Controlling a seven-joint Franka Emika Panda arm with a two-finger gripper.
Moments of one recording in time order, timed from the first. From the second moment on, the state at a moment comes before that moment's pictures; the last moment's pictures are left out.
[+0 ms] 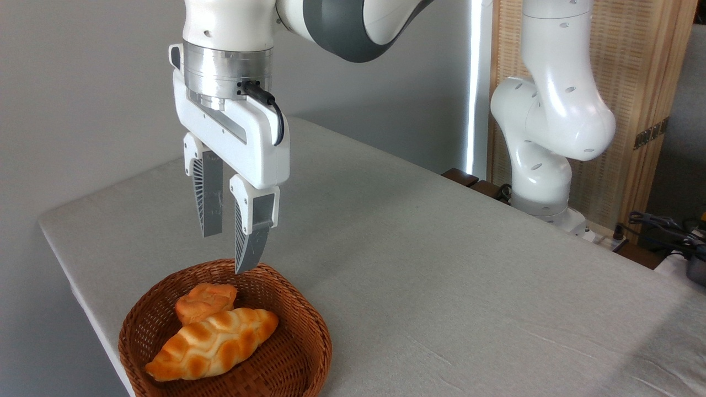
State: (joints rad) arm -0.21 0.04 0.21 -1.70 -0.12 1.99 0.83
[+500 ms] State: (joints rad) arm -0.22 0.05 0.21 -1.70 -0.13 1.99 0.82
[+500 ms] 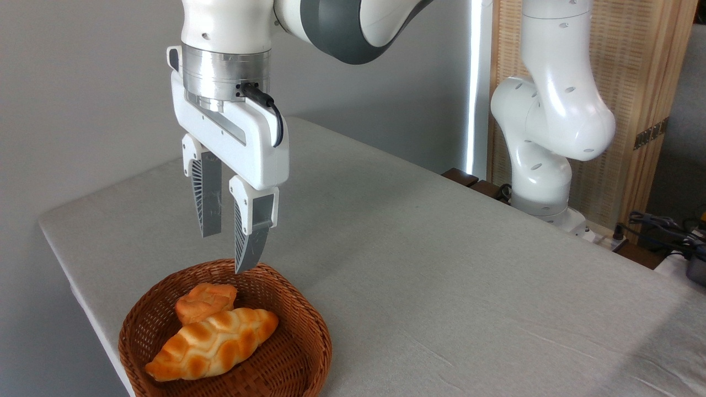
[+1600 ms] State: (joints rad) arm -0.22 0.05 0.19 -1.70 -0.06 1.84 0.71
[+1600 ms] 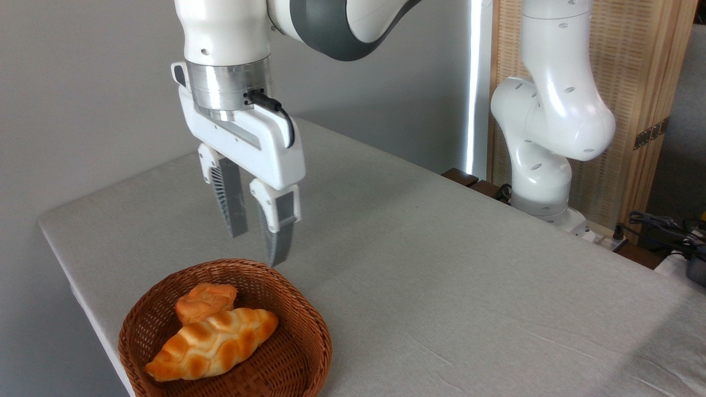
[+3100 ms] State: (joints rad) arm -0.21 0.21 0.13 -1.73 -0.04 2.15 0.64
